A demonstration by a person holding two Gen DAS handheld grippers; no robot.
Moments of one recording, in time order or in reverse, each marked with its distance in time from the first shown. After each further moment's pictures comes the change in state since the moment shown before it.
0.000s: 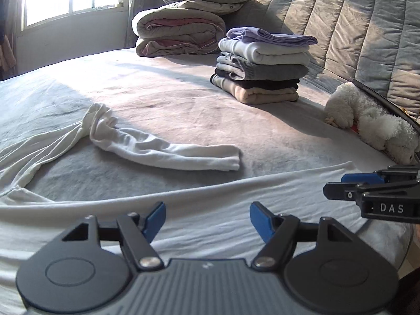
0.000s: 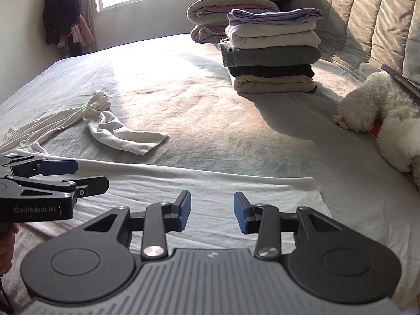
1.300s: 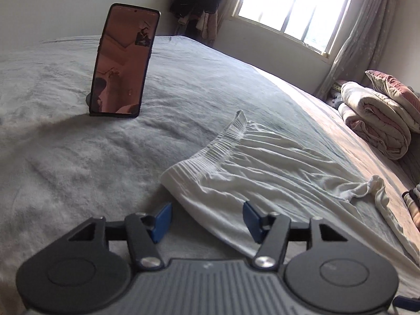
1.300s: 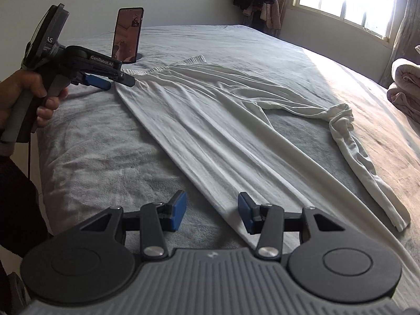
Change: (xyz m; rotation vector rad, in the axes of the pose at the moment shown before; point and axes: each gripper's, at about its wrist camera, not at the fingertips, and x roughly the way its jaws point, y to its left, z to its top) left arm -0.153 0.290 -0.122 -0.709 -0.213 0.530; right arm 0.018 0.213 -0.034 -0.620 -0.026 0.515
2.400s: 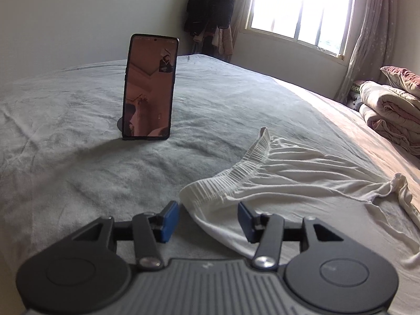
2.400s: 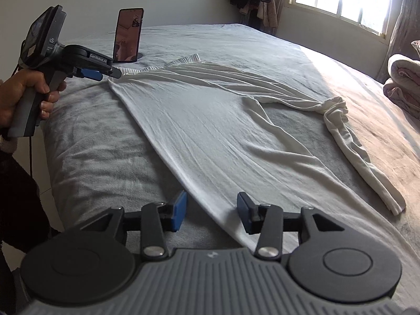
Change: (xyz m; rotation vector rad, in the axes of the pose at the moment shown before) left arm -0.029 -0.015 -0.002 0.142 -0.066 0.105; right arm -0.024 -0.005 -0.014 0.036 0.010 -0.019
